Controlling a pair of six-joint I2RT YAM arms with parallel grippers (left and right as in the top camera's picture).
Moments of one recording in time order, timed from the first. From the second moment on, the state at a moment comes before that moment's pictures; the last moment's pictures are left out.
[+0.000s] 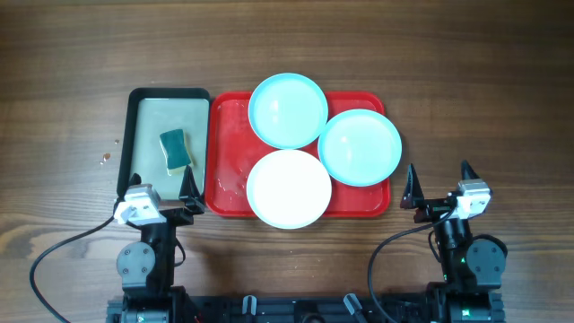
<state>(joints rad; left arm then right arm) 0.03 0.01 0.01 -0.07 -0.03 -0.20 -0.02 0.01 0.01 0.00 -0.10 0.03</state>
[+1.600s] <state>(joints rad) 0.03 0.01 0.01 -0.07 -0.03 -0.20 -0.01 0.01 0.01 0.00 -0.10 0.03</state>
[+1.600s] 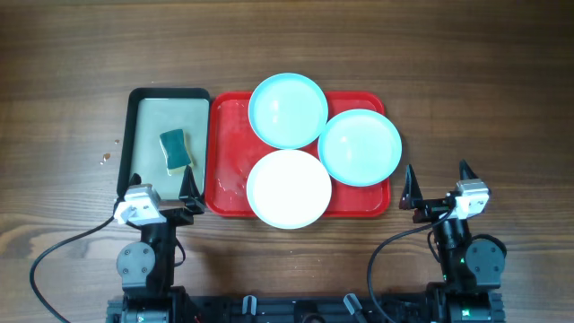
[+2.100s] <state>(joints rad) 0.03 0.01 0.01 -0.07 -0.03 -0.20 -0.01 0.04 0.01 0.00 -0.10 0.23</state>
